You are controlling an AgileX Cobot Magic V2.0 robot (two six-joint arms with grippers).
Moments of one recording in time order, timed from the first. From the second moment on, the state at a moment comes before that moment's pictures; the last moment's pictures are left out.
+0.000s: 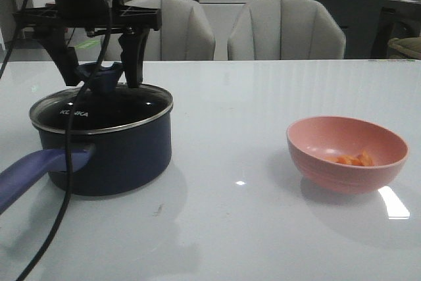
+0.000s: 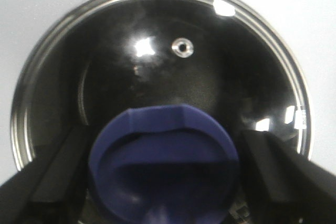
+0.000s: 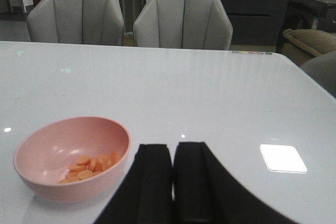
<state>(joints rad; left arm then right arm) -0.44 1.95 -1.72 0.03 1.18 -0.38 0.05 -0.01 0.03 -0.02 0.09 0.06</state>
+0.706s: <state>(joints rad) -0.44 1.96 -1.72 0.04 1.19 -0.38 0.05 -0.01 0.03 -0.02 0.09 0.06</state>
